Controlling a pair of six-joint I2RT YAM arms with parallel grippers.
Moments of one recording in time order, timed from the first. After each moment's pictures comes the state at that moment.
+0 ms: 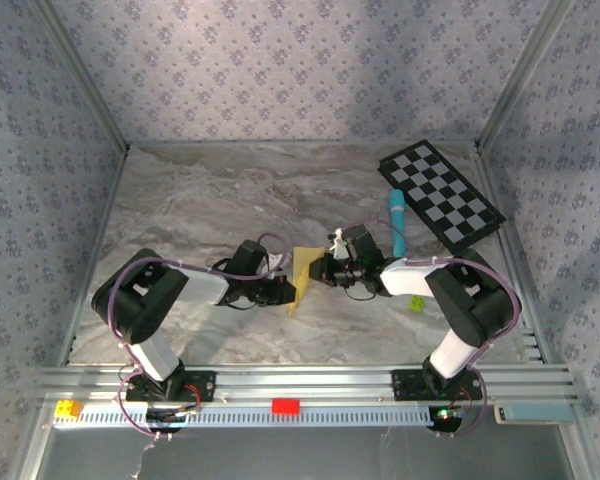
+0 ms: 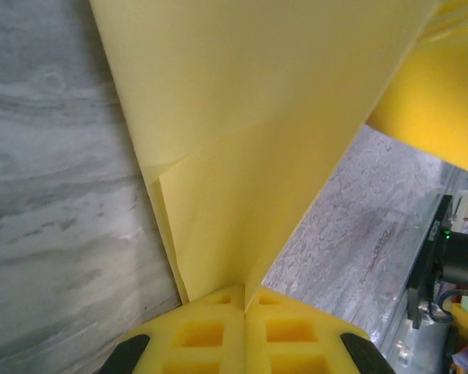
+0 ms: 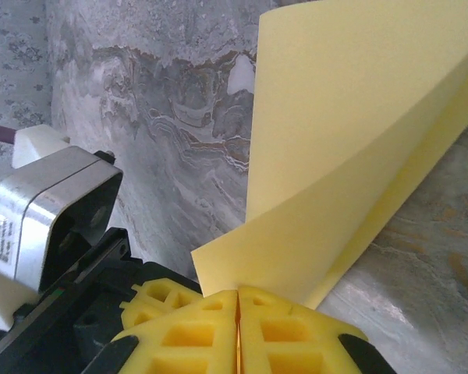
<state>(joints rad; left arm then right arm) -0.66 1.69 0.58 0.24 0.65 -0.70 0.60 1.65 0.65 0.29 -0.54 0.85</state>
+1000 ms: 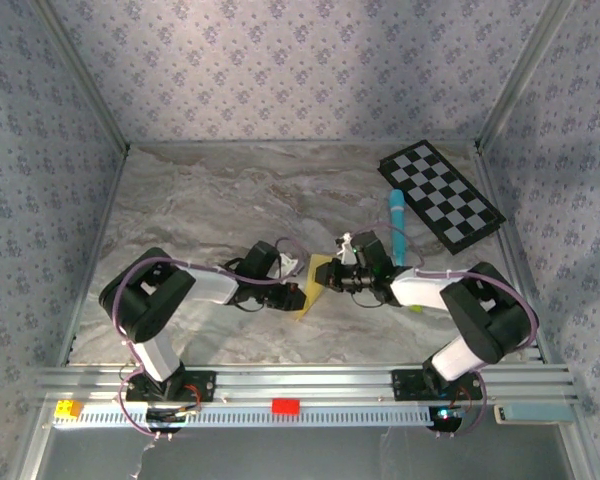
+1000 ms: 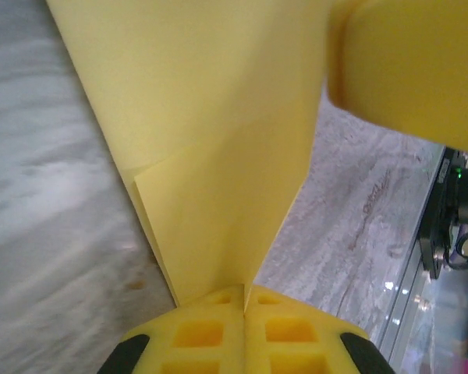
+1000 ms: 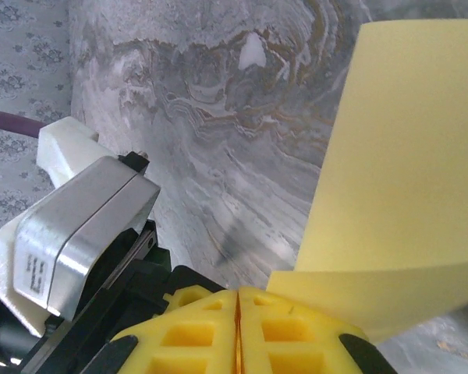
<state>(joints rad) -0.75 1.72 0.65 0.17 0.67 -0.54 0.60 1.52 0.53 0.31 -0.53 0.87</state>
